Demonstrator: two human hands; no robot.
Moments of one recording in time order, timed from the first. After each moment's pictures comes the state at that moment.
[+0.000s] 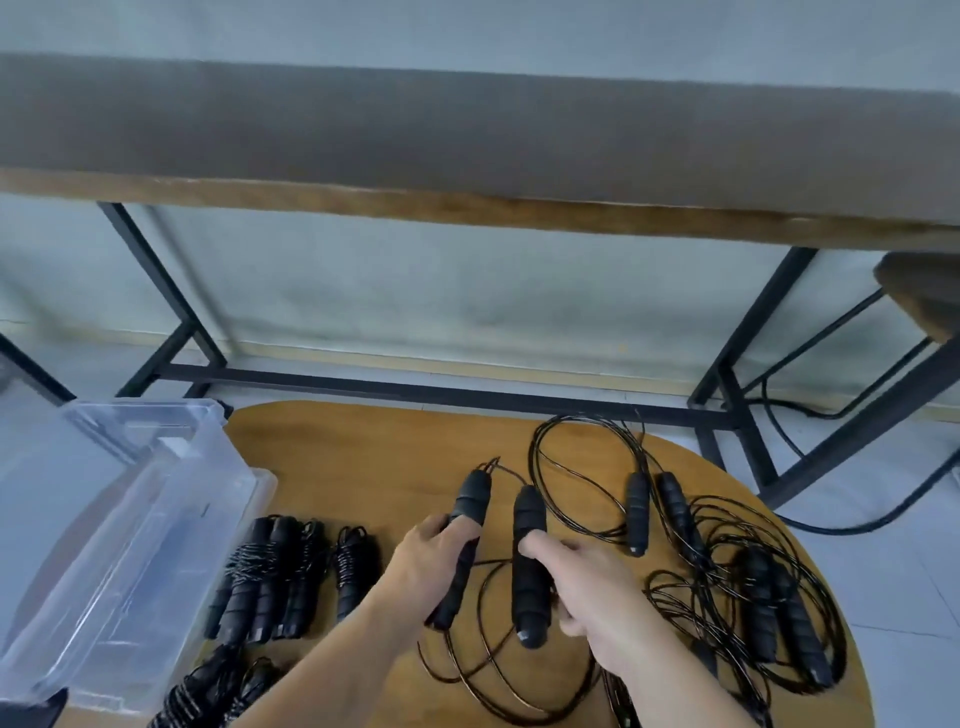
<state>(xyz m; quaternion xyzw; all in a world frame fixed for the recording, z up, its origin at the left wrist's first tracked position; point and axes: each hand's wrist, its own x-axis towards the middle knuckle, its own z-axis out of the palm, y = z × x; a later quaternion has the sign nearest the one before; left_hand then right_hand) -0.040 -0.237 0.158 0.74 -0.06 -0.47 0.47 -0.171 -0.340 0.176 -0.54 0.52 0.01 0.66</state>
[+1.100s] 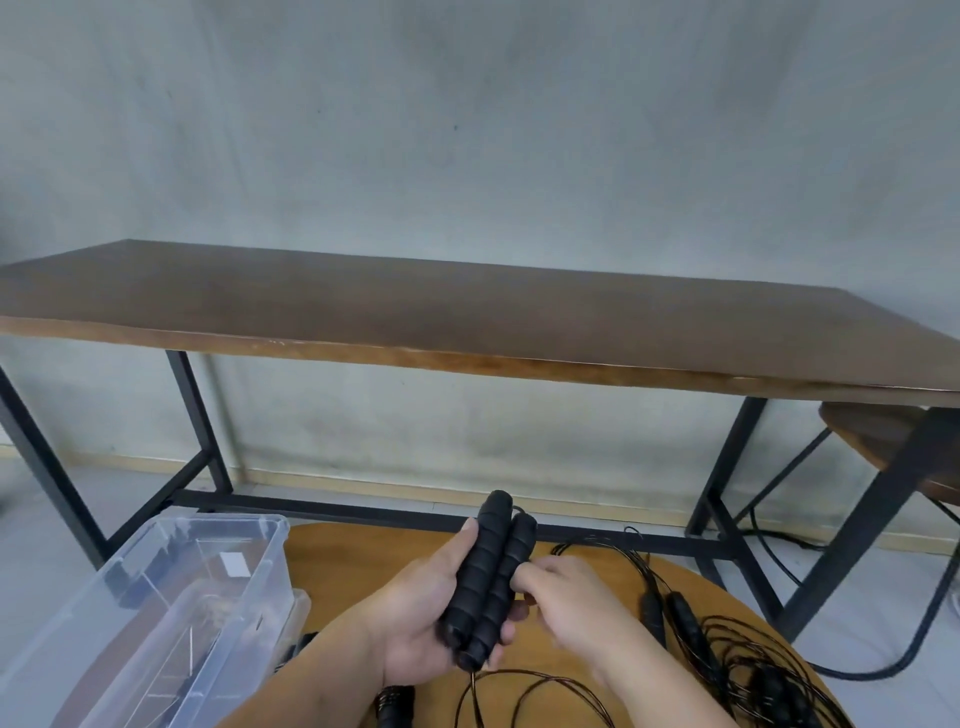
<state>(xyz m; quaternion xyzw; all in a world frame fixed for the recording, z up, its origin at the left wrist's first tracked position) -0.006 -0.173 0.290 0.49 -0.09 -0.66 0.56 -0.131 -0.273 0.298 -0.74 0.37 -0.07 0.56</state>
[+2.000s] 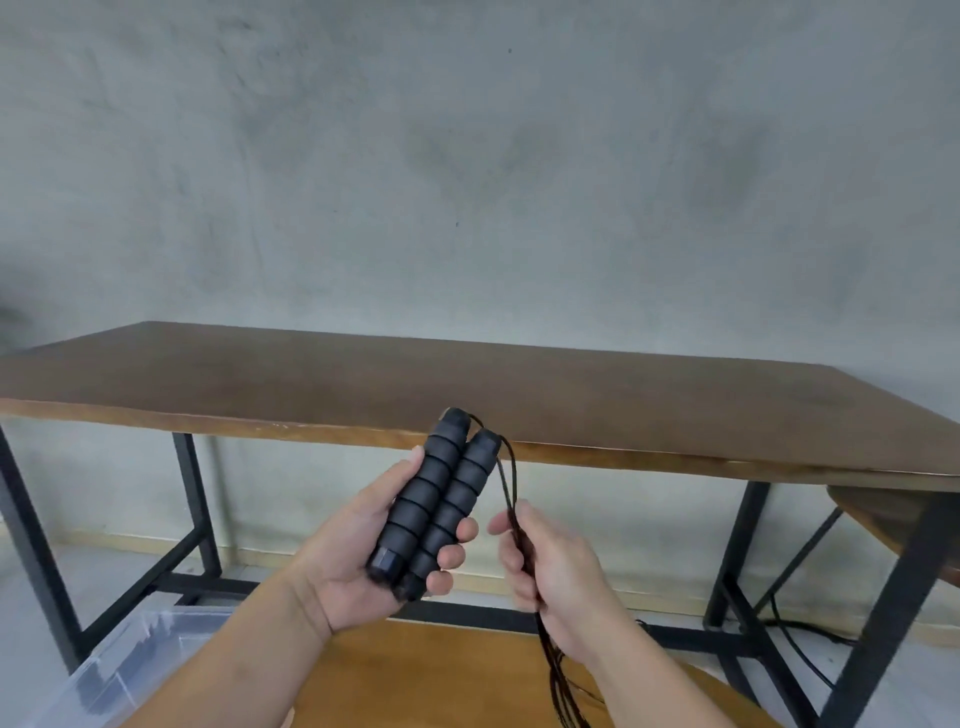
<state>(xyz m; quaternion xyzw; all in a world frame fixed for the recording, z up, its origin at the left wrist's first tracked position) 0.047 -0.179 0.401 0.37 -0.25 -0.61 0.66 -0.086 -0.308 0.364 -0.62 0.25 -0.23 0.71</state>
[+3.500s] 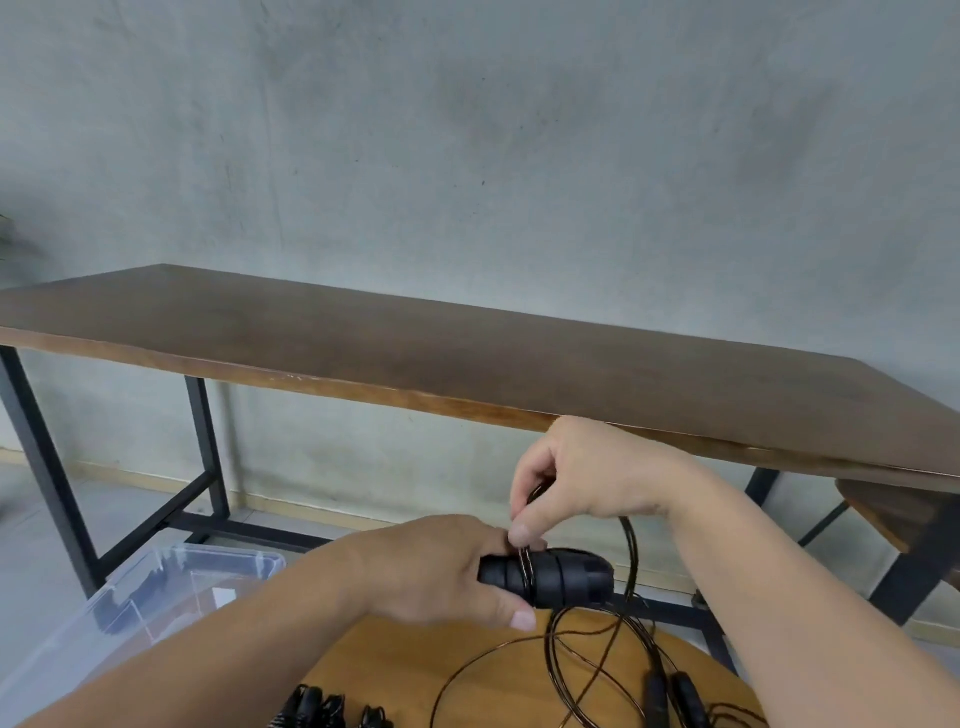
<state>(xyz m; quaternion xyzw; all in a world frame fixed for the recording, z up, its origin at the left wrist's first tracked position) 0.026 -0.182 0.394 0.70 -0.63 -0.29 0.17 -0.088 -0.333 0.462 -0.96 0.07 0.05 0.27</state>
